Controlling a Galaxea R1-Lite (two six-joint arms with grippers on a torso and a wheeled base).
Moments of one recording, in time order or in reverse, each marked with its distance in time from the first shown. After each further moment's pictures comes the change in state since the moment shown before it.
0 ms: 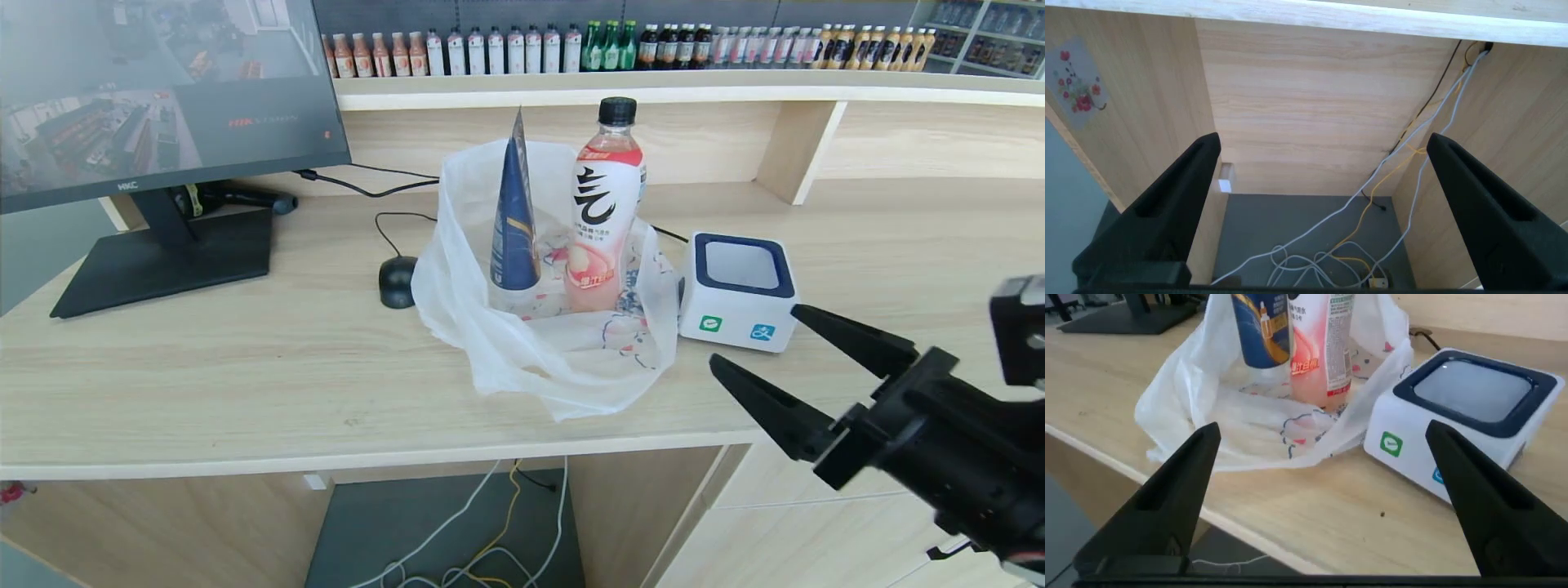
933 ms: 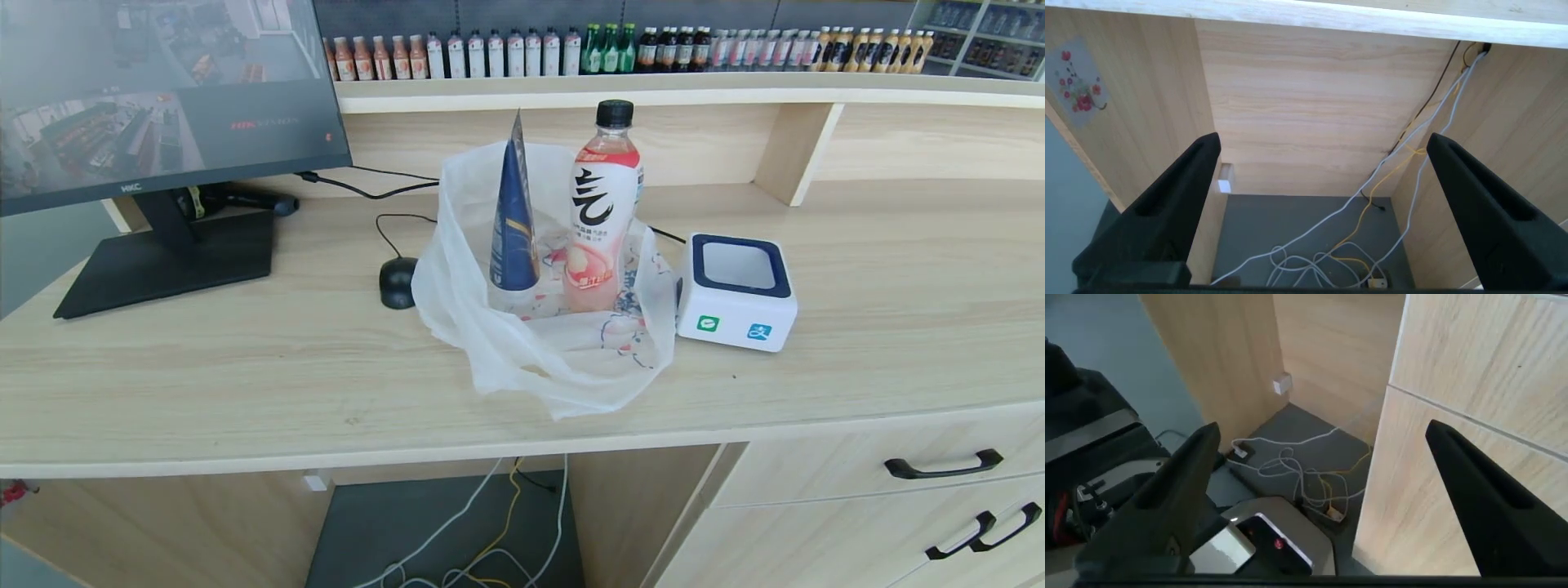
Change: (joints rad) left arm 0.000 0.000 0.000 0.000 0.000 -0.003; right arm 0.027 -1.250 0.194 1.295 0.166 0.040
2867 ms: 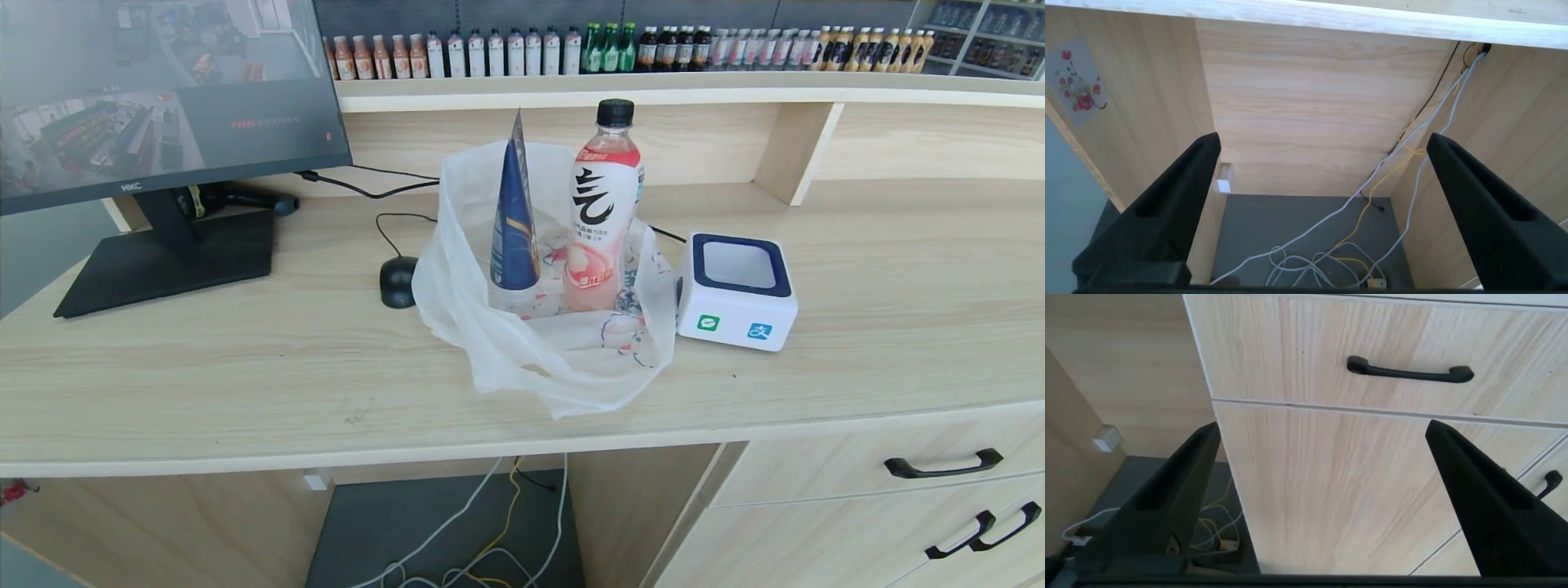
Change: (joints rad) left arm 0.000 0.000 0.000 0.000 0.000 -0.001; right arm -0.657 -0.092 0.049 -0.042 0.011 -0.044
